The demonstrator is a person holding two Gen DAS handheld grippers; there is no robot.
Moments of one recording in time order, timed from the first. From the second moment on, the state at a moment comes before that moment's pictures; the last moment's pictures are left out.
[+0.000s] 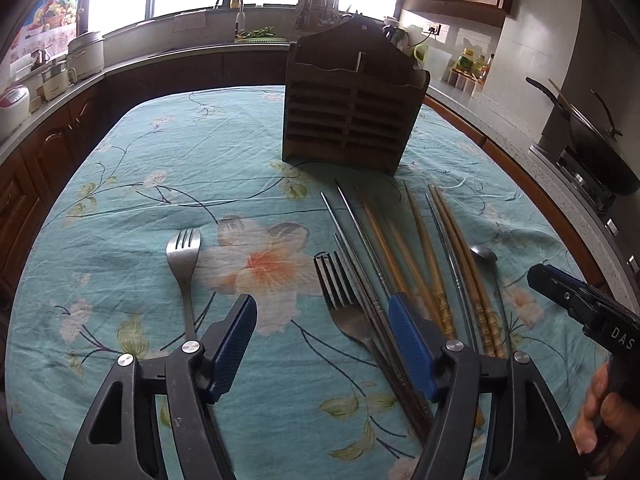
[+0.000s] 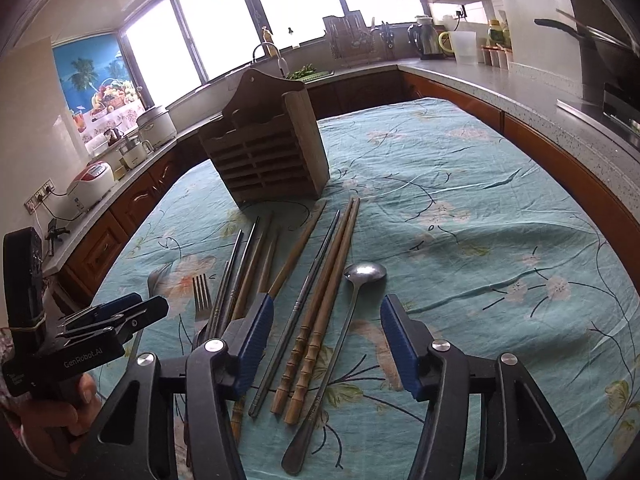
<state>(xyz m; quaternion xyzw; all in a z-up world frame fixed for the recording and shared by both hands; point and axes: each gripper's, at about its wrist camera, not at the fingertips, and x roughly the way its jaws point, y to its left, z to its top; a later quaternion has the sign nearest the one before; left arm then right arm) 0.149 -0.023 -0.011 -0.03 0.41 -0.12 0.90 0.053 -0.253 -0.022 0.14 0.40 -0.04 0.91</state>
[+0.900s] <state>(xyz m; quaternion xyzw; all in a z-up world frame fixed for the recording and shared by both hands) 0.223 -0.033 -0.051 -0.07 0.46 -0.17 0.87 0.092 -0.283 -0.056 0.21 0.47 -0.03 0.86</state>
